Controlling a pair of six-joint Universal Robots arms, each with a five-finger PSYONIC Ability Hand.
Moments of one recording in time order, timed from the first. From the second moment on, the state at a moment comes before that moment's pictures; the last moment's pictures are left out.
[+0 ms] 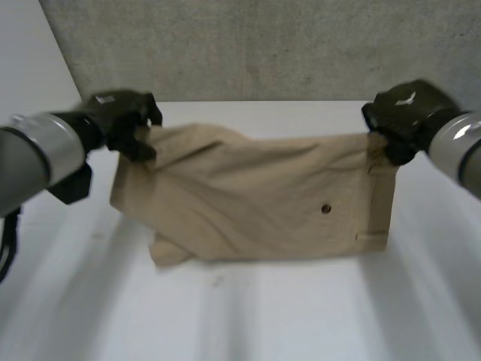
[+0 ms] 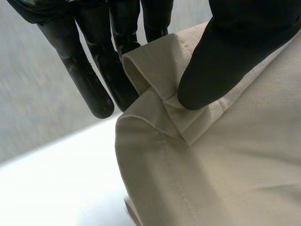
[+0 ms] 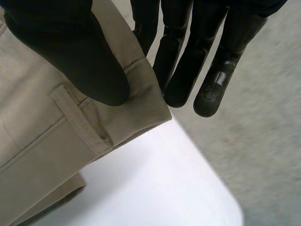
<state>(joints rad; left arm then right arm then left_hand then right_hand) 4.39 -1.82 -1.25 2.77 -1.35 3.22 1.88 -1.32 1.27 0.33 1.43 2.54 1.08 1.20 1.19 1.20 0.96 0.94 1.18 1.18 1.19 0.99</state>
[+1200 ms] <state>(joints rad) 4.27 -1.87 -1.84 3.29 -1.49 3.20 1.97 -1.12 1.59 -0.06 1.49 2.65 1.08 1.20 1.19 1.20 0.96 0.94 1.18 1.19 1.19 0.99</state>
